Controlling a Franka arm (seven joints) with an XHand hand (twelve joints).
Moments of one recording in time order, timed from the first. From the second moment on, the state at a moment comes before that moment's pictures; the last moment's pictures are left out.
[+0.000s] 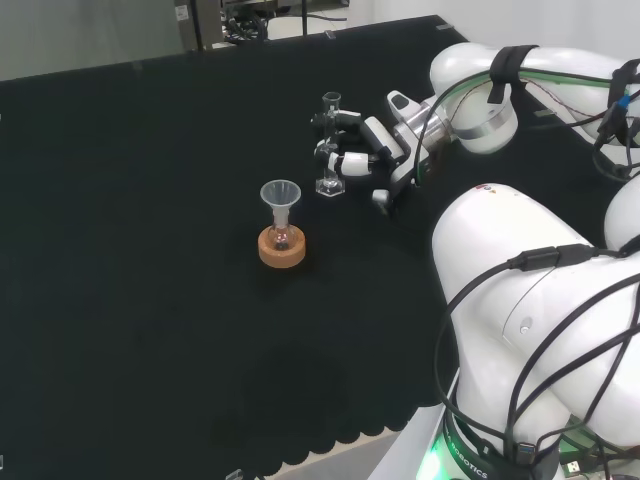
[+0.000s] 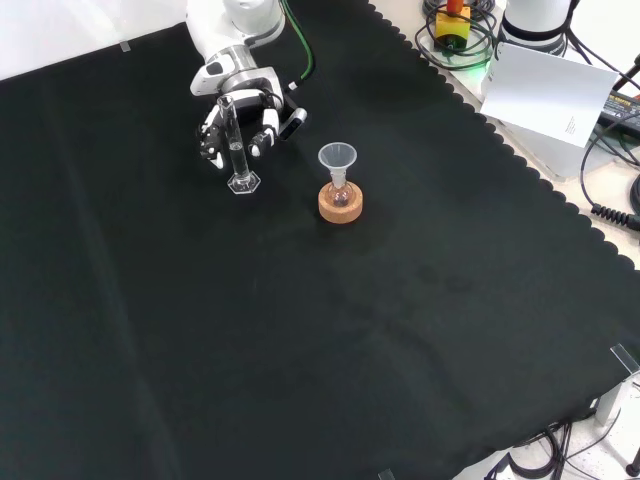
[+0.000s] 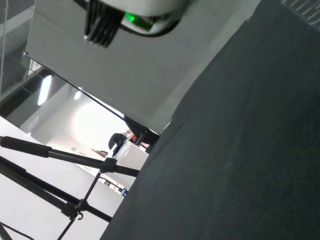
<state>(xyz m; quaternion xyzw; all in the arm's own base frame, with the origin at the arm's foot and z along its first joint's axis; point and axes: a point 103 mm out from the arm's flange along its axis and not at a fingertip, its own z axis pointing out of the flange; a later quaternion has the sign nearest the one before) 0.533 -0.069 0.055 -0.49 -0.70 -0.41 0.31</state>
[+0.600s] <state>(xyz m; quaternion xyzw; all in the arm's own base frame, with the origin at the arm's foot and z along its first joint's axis) 0.533 -0.074 0.055 -0.49 -0.70 -0.42 0.31</state>
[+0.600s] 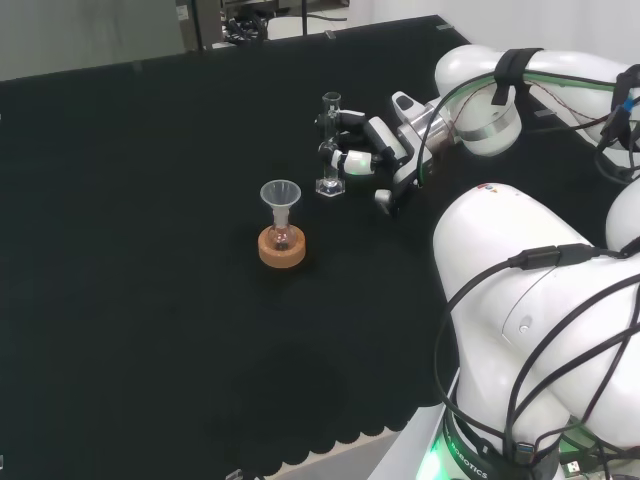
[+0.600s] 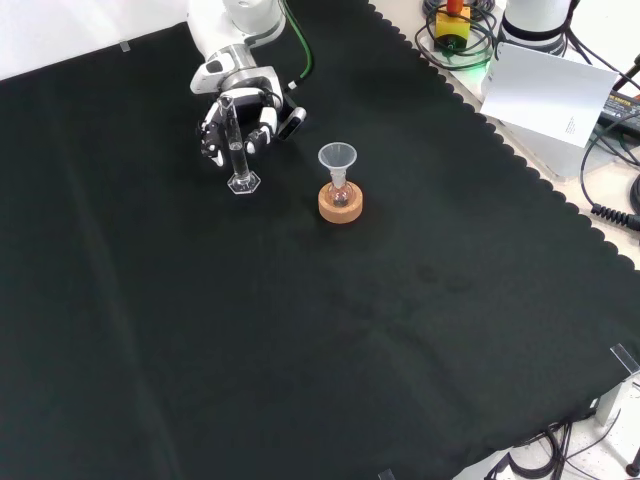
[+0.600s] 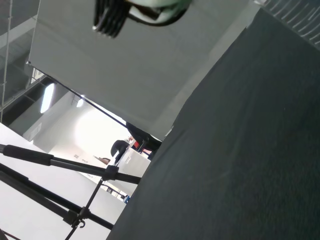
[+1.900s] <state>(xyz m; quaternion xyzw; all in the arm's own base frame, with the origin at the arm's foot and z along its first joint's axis) 0.530 -0.082 0.077 -0.52 -0.76 -0.33 0.21</state>
